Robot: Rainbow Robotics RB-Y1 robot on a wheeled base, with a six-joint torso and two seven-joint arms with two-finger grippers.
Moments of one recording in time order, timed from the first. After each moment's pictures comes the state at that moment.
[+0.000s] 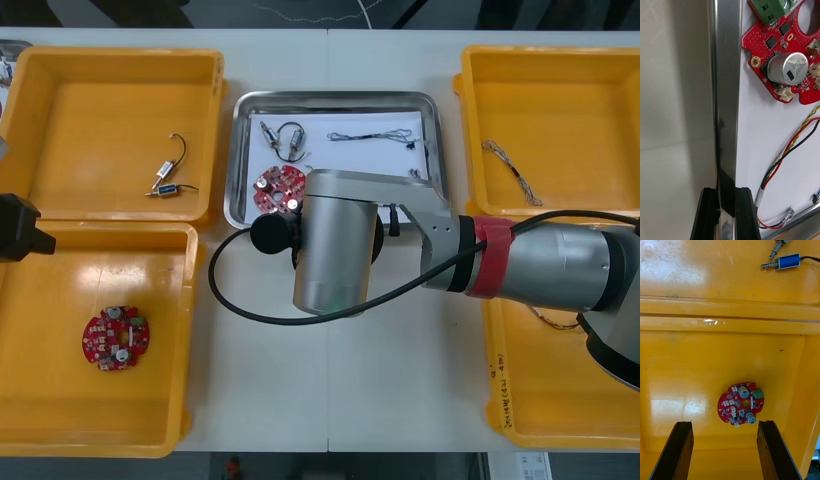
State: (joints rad) right arm -1.09 -0.42 1.19 -1.63 -0.34 1.54 1.67; left arm -0.24 0.84 0.29 -2.16 0.96 1.91 -1.14
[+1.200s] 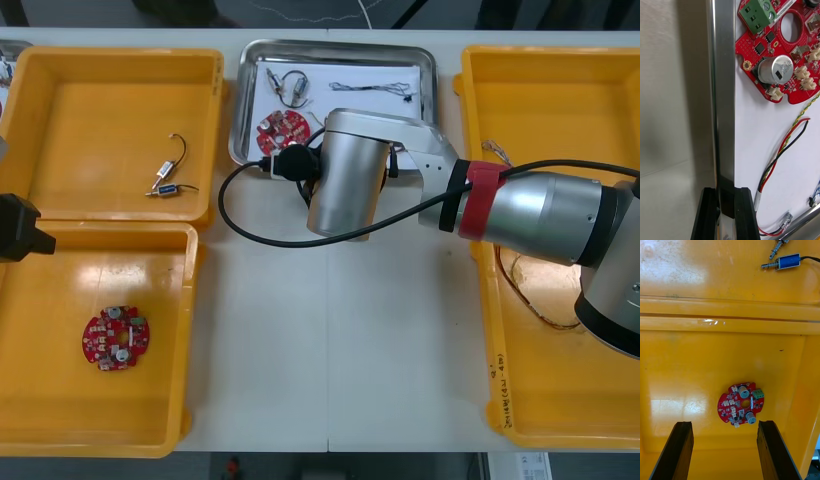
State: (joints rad) right arm -1.21 -0.40 1.19 -1.28 -0.35 1.17 1.69; left arm -0.24 0.84 0.29 -2.16 0.96 1.91 -1.14
